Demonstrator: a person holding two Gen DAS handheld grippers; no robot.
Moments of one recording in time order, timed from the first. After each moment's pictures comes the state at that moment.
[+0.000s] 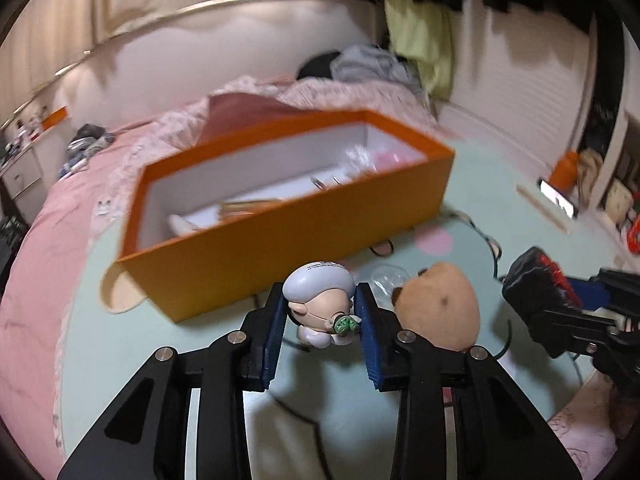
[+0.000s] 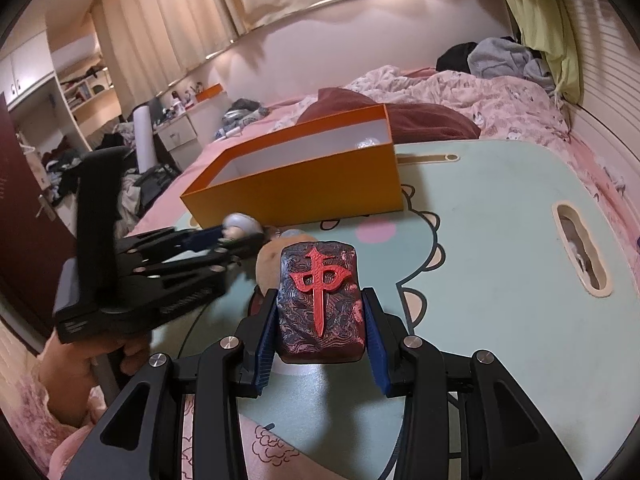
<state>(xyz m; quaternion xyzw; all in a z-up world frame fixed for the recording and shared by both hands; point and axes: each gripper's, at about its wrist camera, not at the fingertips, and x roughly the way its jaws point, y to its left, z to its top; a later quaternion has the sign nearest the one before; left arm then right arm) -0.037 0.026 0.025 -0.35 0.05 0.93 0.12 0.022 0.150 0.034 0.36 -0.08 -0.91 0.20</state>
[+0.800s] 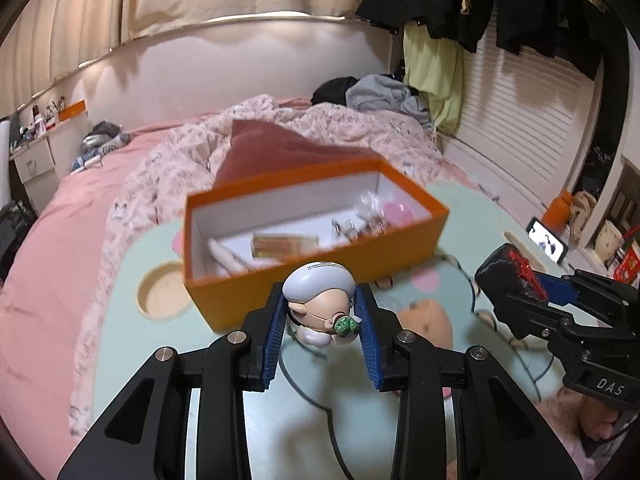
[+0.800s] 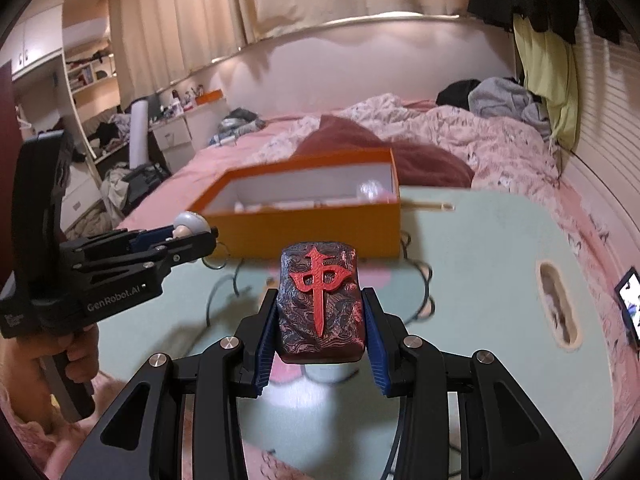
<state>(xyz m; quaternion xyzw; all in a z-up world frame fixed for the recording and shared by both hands) -0.027 0.009 0.075 -0.33 0.02 0.94 0.11 0.016 0.136 0.067 0.32 -0.03 -0.93 0.18</state>
